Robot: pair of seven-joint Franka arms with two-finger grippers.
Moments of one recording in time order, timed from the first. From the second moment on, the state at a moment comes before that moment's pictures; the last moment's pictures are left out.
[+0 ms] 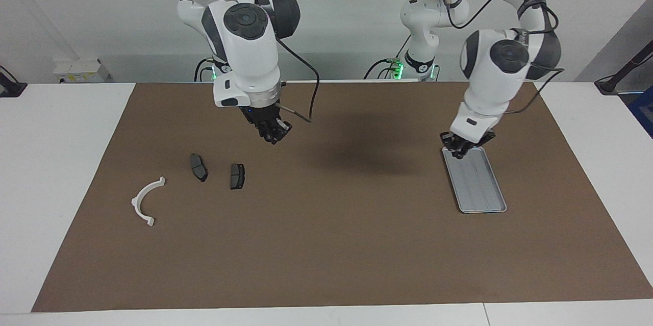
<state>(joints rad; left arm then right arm) 0.10 0.15 -0.24 -1.82 0.13 1.91 -0.11 0.01 0.36 0.51 -1.38 -0.17 1.65 1.18</state>
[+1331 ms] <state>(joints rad) 0.27 0.14 -0.26 -2.26 0.09 2.42 0.01 0.35 0.73 0.50 -1.47 -0.43 2.12 1.73</state>
